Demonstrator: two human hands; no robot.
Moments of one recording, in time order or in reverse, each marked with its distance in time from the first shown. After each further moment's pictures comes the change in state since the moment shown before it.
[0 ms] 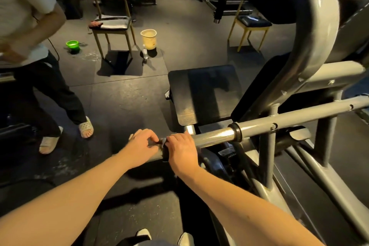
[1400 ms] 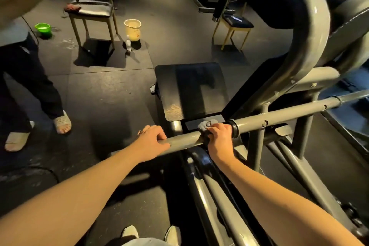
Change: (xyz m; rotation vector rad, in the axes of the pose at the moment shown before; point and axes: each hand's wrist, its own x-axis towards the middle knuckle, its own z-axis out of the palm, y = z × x) left_hand 0.011 0.007 0.005 -0.066 -0.110 0.093; right_hand -0.013 0.080 -0.042 -0.111 0.160 0.308
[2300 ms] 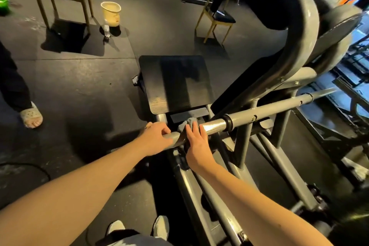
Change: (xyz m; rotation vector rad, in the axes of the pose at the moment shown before) left_hand 0.019 -0.009 0.004 -0.104 -0.154 -0.031; right_hand -0.040 -0.081 0.005 -0.002 -0.245 0.051
